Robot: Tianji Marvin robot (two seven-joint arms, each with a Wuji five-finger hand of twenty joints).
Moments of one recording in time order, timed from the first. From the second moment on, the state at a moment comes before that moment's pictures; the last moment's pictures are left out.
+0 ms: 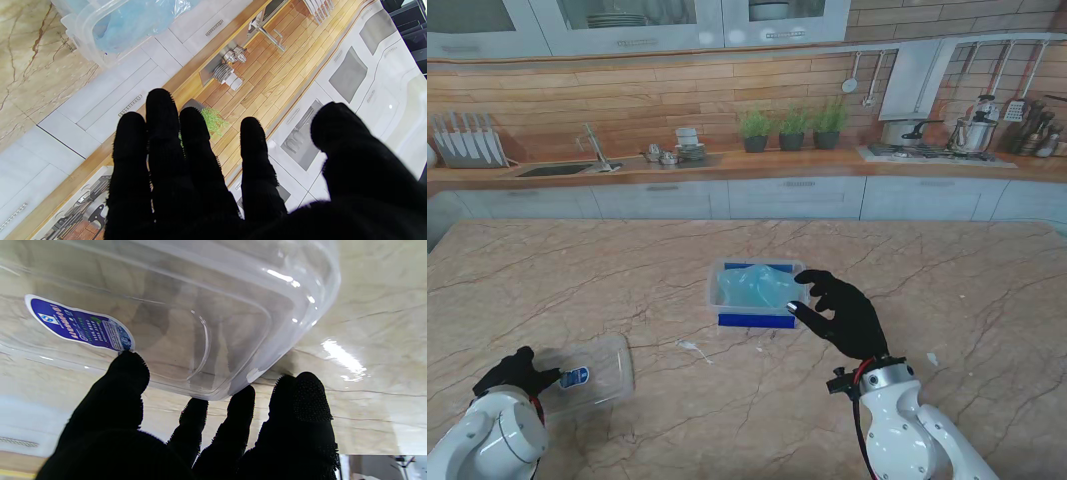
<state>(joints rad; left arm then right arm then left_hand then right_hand) 1.87 -1.08 -1.47 -1.75 0.78 0.72 -0.09 -1.80 -1.17 1.26 -1.77 -0.57 -0.16 -0.39 0.86 -0.25 0.24 -0.04 0.27 0.28 0.39 0.38 0.44 0.43 0.45 0.52 0.38 0.55 0.69 0.62 0.25 0.45 1.25 0.69 0.50 -0.37 0.49 -0.02 0.50 -0.04 0.58 0.54 0.74 0.28 0.62 0.34 0.77 0.25 0.64 0.56 0.40 0.26 0.97 0.65</state>
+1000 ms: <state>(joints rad) 1.86 -1.03 -1.41 -1.80 0.93 0.46 -0.29 -1.82 -1.18 1.26 -1.79 -0.56 -0.16 -0.40 0.96 -0.33 0.71 -0.03 0.37 0.27 0.54 0.43 0.41 0.43 0.47 0.56 0.58 0.39 0.86 0.73 0.37 0.33 1.35 0.71 0.50 -0.36 0.48 0.00 0.51 -0.04 0.58 0.54 0.74 0.28 0.62 0.34 0.77 0.25 0.64 0.56 0.39 0.26 0.97 0.65</state>
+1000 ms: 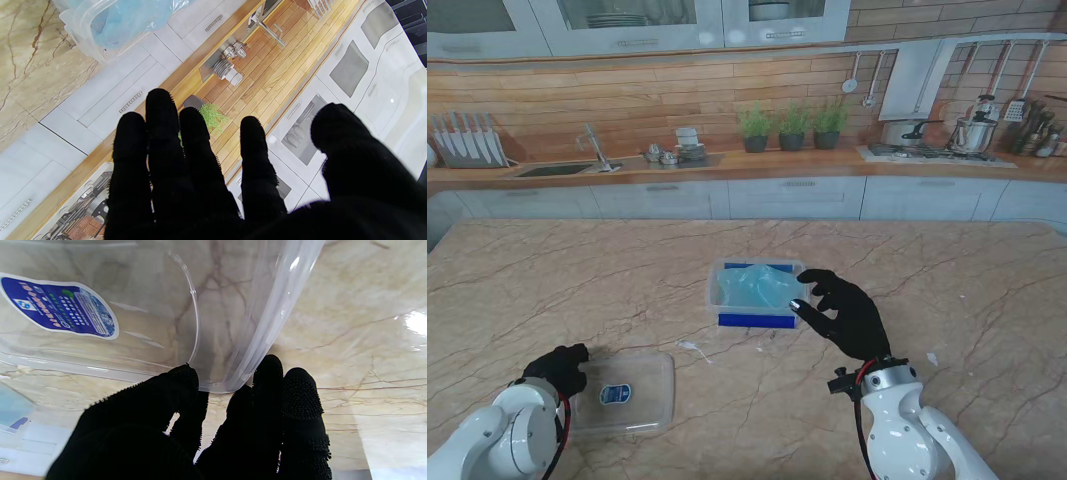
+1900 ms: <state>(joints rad) 1.82 -1.03 -1.26 -1.87 0.93 0.52 -0.33 -1.85 -1.18 1.28 -1.80 -0.58 -0.17 -0.45 0.96 -0.38 0.68 -0.03 0.43 0.26 0.68 0.45 0.44 0.41 0.58 0.65 0.62 0.38 0.93 0.77 0.43 0.33 1.40 0.71 0.50 -0.36 0.48 0.00 0.51 -0.04 0.57 0.55 0.74 0.28 0.62 0.34 0.77 0.25 0.65 0.56 0.39 0.26 0.97 0.65</state>
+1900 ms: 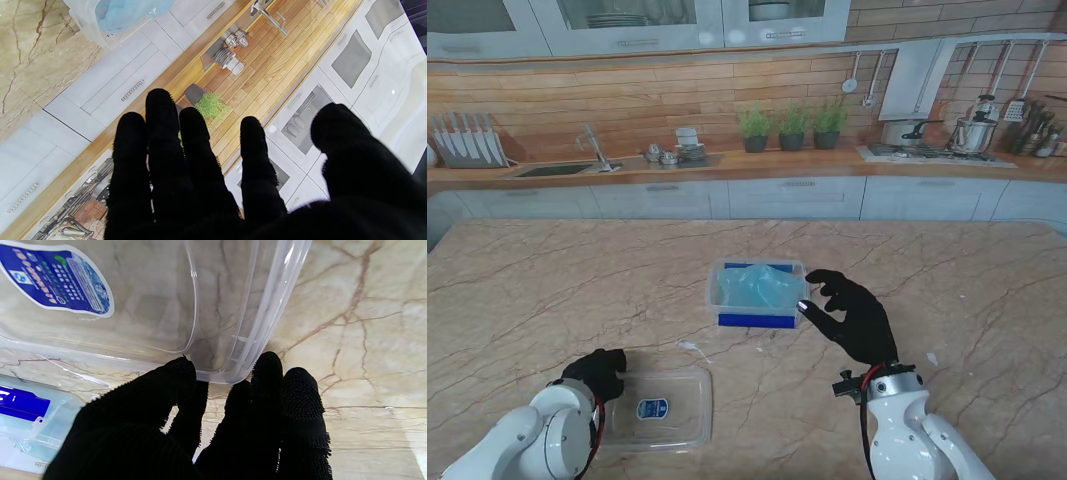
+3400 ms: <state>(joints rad) 1.42 -1.04 -0.81 -1.70 0.65 0.74 -0.24 -1.87 -1.19 1.30 -1.82 -0.57 -0.17 -0.46 0.92 -0.44 0.50 -0.08 0.48 0.25 0.96 0.59 0.61 0.47 0.84 0.83 0.77 0.38 1.04 0.79 0.59 0.33 1.53 0.72 0.50 -0.36 0.47 0.00 0.51 -0.03 0.57 0.55 0.74 0.29 0.62 0.34 0.77 0.25 0.65 0.56 0.39 0.26 0.97 0.65</state>
